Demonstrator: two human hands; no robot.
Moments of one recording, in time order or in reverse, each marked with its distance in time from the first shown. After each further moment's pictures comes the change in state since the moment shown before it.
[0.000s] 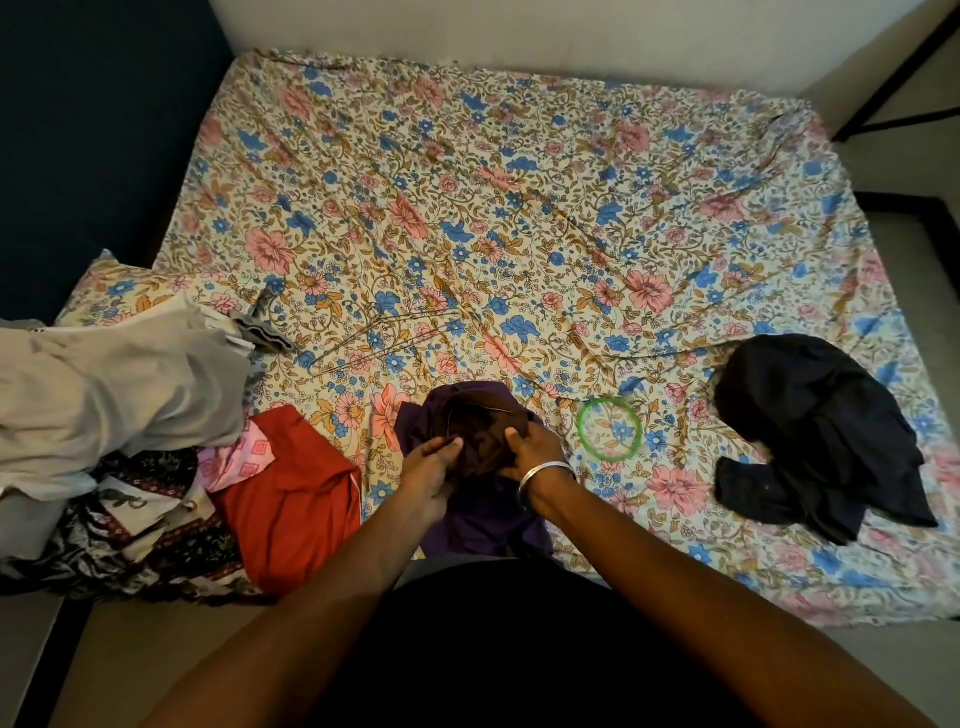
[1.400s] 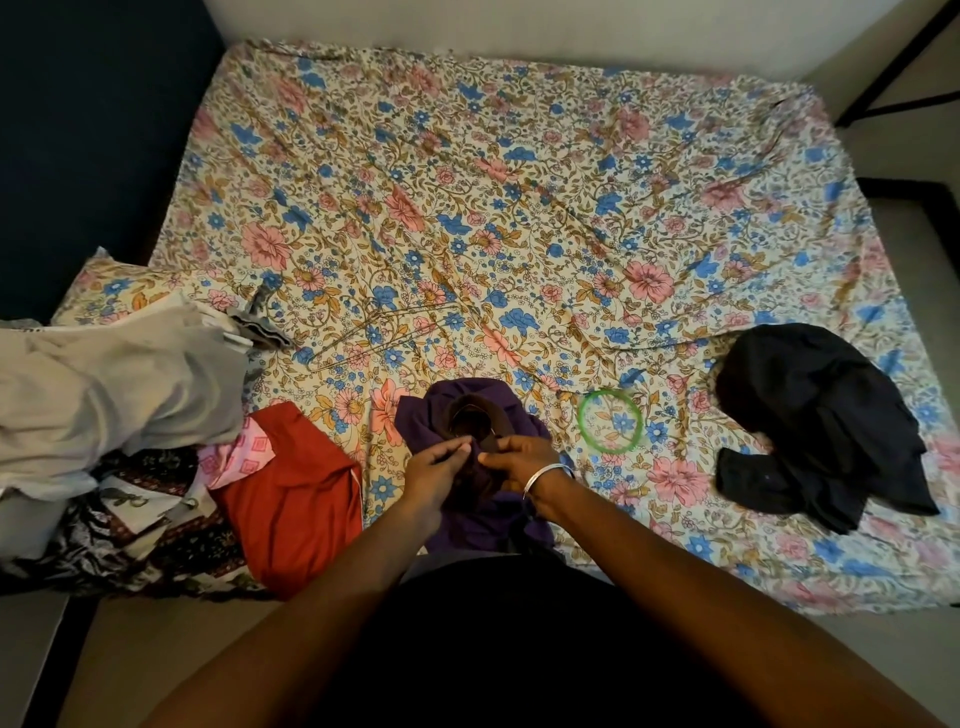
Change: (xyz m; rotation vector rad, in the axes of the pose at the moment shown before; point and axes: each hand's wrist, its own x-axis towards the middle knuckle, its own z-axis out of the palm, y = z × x) left_hand -0.010 -0.013 -0.007 0.374 -0.065 0.160; right_hand -0.014 0.006 -0.006 -0.183 -0.186 0.083
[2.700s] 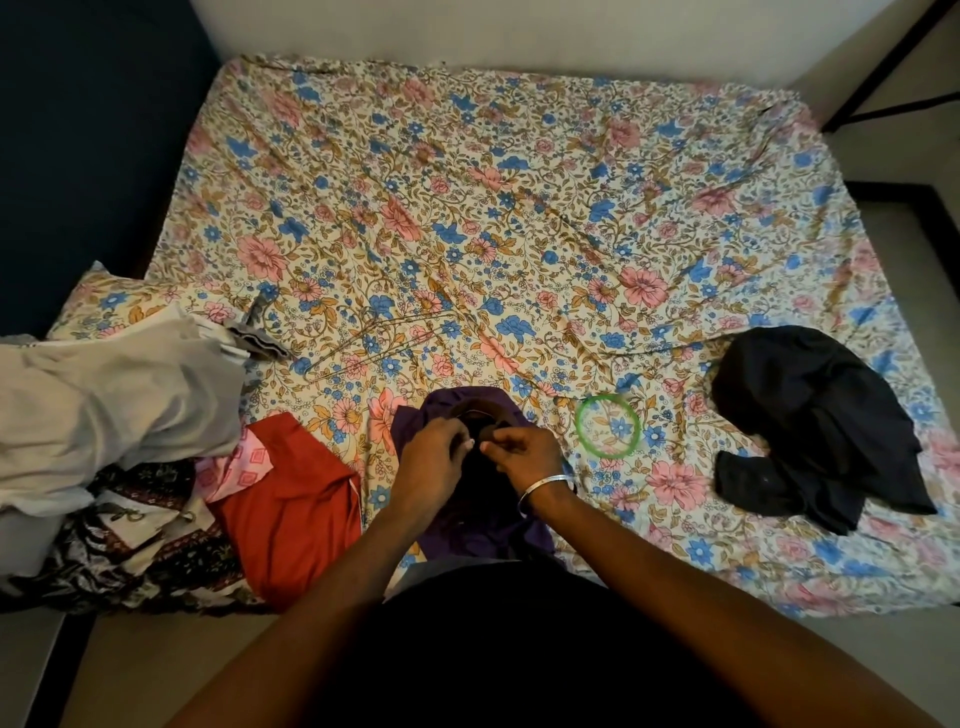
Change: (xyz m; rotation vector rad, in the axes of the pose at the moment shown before) left_hand -0.015 0.044 -0.002 1.054 -0.004 0.698; right_hand 0.000 -0.002 0.003 -0.275 0.283 -0.381
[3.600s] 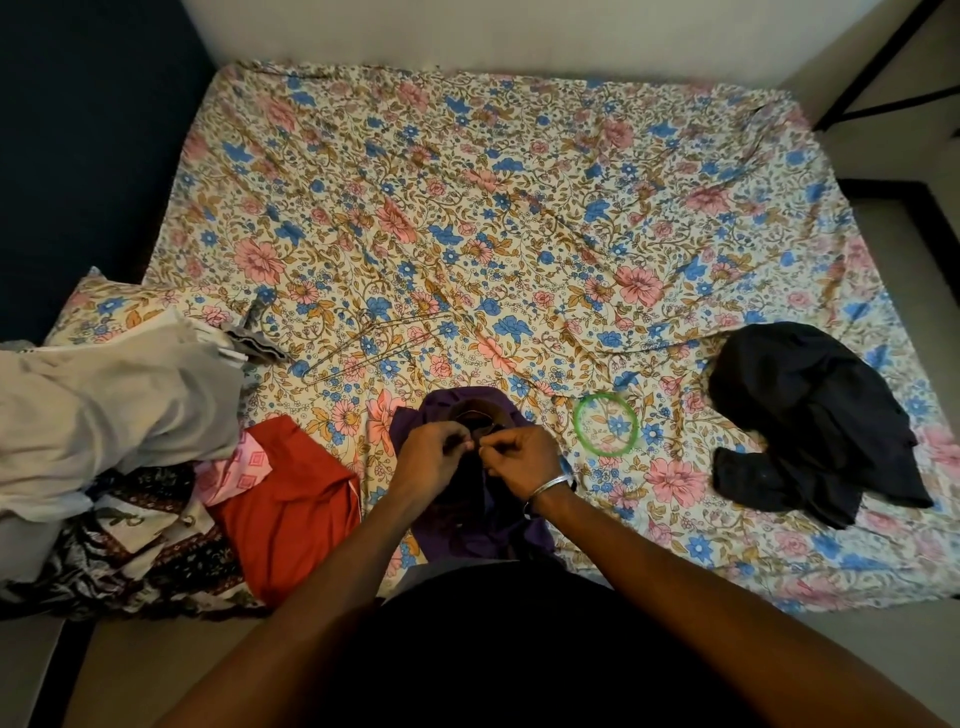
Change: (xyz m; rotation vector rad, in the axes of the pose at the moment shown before) left_hand 0.012 -0.007 -0.002 -0.118 -0.117 -0.080; right_hand -0.007 -0.005 -0.009 -0.100 -0.090 -0.145
